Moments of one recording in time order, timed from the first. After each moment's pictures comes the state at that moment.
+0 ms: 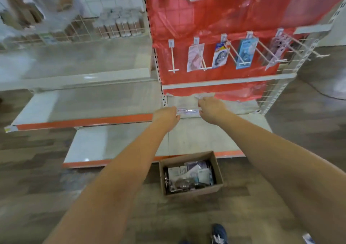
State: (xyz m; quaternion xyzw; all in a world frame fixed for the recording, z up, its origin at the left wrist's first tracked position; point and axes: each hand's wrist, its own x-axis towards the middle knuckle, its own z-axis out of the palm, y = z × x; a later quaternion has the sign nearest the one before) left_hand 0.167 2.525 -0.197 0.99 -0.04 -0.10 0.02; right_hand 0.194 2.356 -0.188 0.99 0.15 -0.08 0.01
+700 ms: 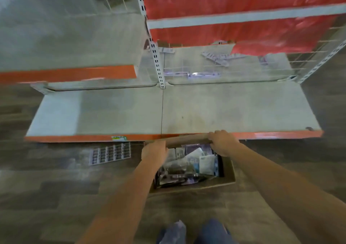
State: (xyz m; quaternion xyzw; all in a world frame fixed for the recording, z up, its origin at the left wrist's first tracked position) left_hand 0.176 2.529 -0.596 0.96 0.06 -0.27 0.05; right_hand 0.235 2.306 -0.590 0.93 0.17 -0.31 0.02
